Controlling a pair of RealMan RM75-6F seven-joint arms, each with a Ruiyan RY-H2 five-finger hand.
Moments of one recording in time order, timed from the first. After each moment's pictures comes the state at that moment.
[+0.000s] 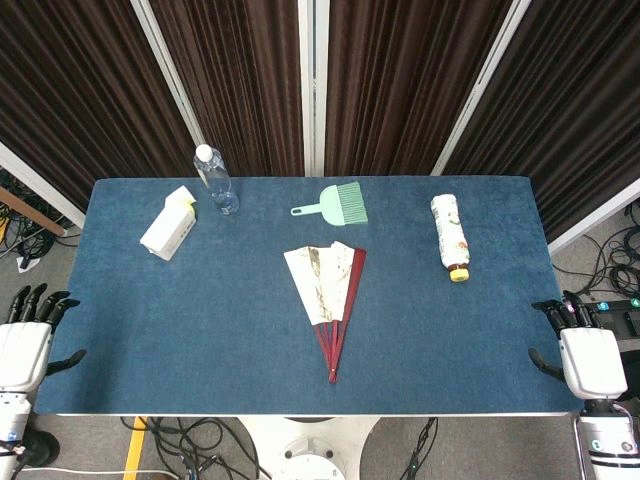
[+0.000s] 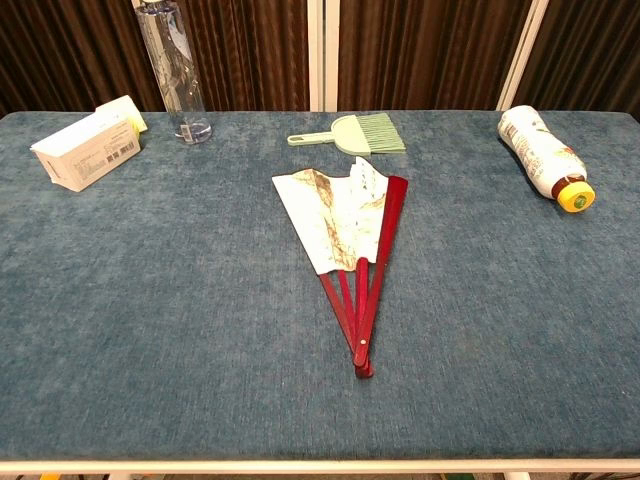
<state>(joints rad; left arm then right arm) -0.09 -1.17 -0.04 -1.54 1.48 1.48 0.09 0.09 -1.13 0.07 -1.66 -1.50 1.49 -0.17</state>
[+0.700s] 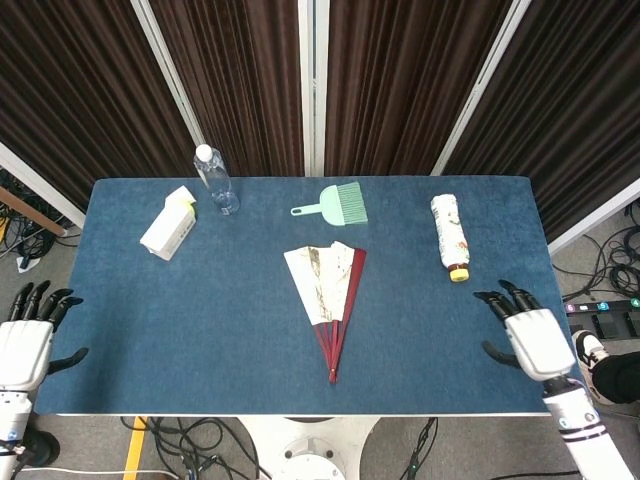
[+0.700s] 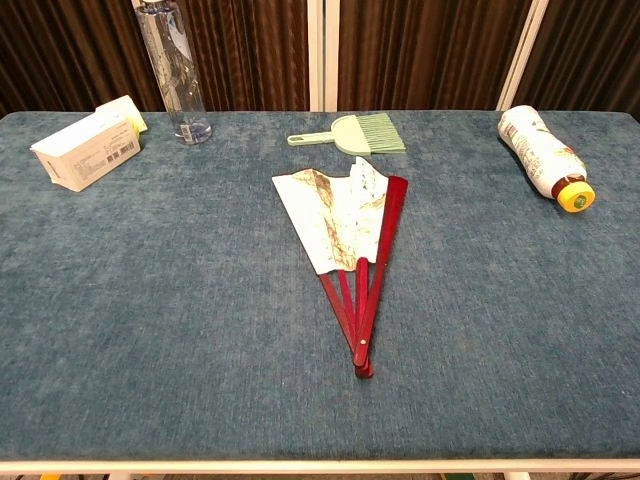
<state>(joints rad) -0.10 -1.16 -0.04 -1.56 1.51 1.50 0.09 0.26 -1.13 0.06 -1.66 -1.64 1.28 -0.07</state>
